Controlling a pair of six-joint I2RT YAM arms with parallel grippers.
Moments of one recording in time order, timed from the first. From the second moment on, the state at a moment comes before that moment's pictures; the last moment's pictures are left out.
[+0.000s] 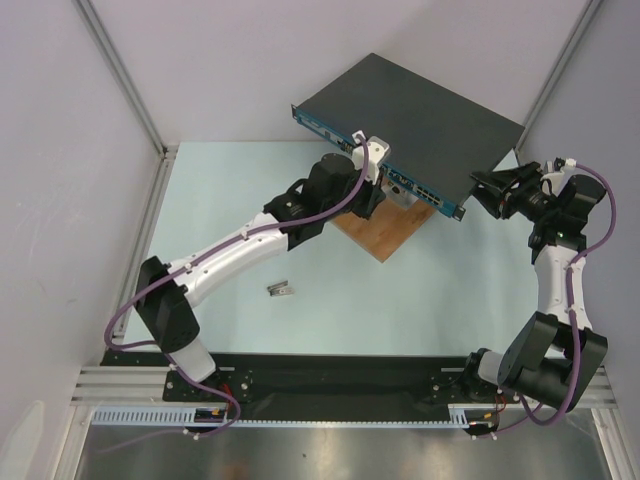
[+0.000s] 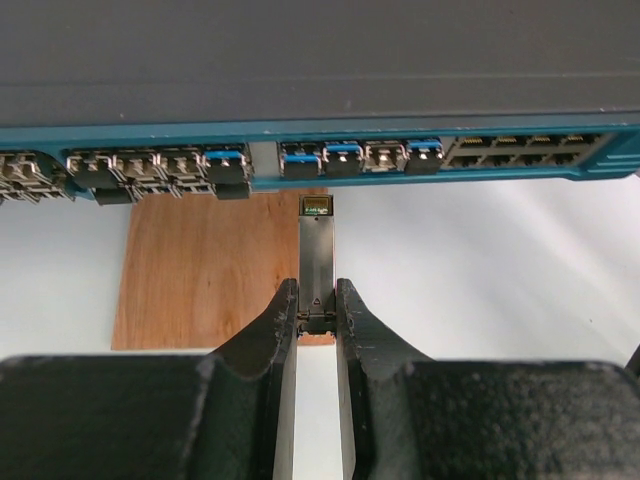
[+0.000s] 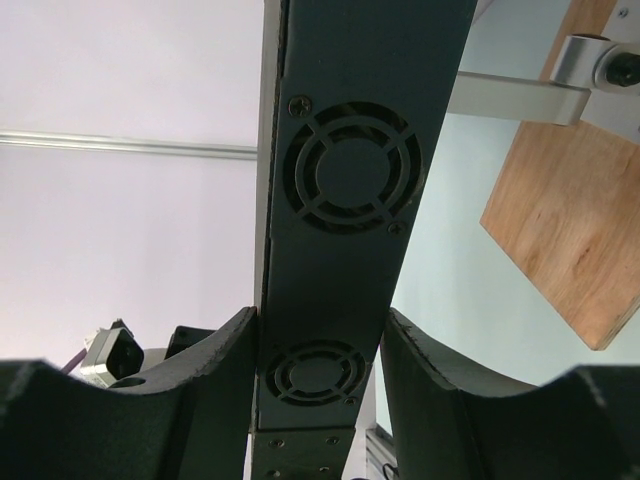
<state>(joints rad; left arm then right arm) -0.86 1.67 1.56 -0.20 -0.02 -0.11 -0.43 1.26 0.95 0.11 -1.02 1.19</state>
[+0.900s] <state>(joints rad) -0.84 1.70 1.60 -0.21 0.01 -0.12 -0.44 1.27 0.95 0.12 -1.04 1.19</state>
